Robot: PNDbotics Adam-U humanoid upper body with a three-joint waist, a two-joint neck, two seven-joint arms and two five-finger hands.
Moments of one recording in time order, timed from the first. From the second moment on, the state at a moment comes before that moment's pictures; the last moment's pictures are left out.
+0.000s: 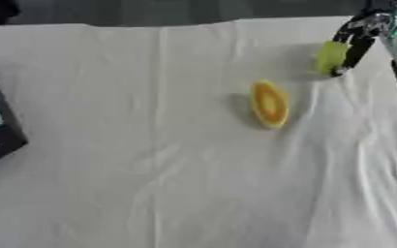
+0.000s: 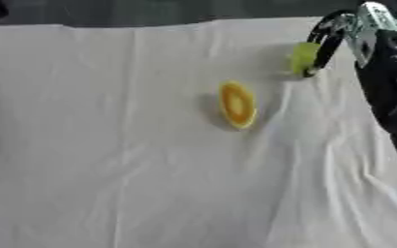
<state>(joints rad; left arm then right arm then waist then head) -0.49 0.71 -0.13 -1.77 -0.15 0.26 0.24 -1.03 -0.82 -0.02 -0.76 1.02 0.06 0.73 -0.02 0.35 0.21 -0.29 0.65</state>
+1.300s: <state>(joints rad) -0.49 0.70 -0.12 -1.77 -0.16 0.27 0.25 -1.04 -0.82 -0.02 -0.75 1.00 0.05 0.69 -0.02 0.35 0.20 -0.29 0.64</state>
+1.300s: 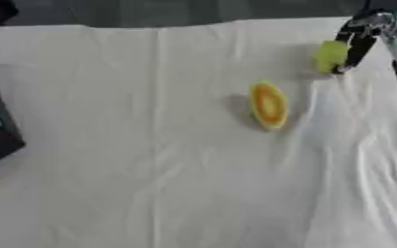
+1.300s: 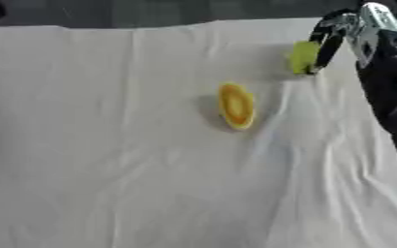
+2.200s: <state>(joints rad) -0.49 0.70 -0.12 -1.76 -0.16 0.27 0.25 -1.04 -0.82 0.00 -0.79 0.90 0.04 0.64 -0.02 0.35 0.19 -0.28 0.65</state>
